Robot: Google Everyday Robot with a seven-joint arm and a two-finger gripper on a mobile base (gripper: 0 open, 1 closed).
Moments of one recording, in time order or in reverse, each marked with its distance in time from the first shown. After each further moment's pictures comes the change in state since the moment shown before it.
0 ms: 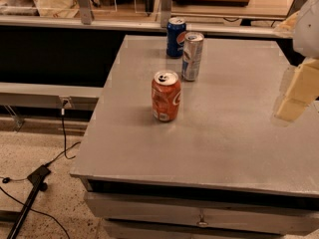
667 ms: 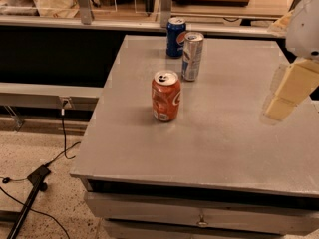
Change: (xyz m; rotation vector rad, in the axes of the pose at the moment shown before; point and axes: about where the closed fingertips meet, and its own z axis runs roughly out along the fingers) arm -0.015 0.002 0.001 0.017 -0.050 0.021
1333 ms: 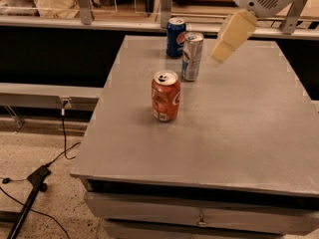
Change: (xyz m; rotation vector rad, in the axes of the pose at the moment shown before) arm -0.087 -0.100 0.037 0.039 -0.217 0.077
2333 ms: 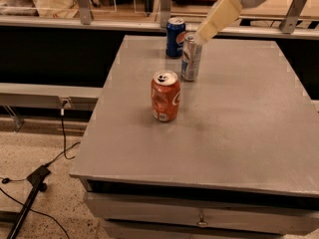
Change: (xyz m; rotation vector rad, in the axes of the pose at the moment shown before) arm -0.022 -0.060 0.037 -0.037 -0.187 0.116
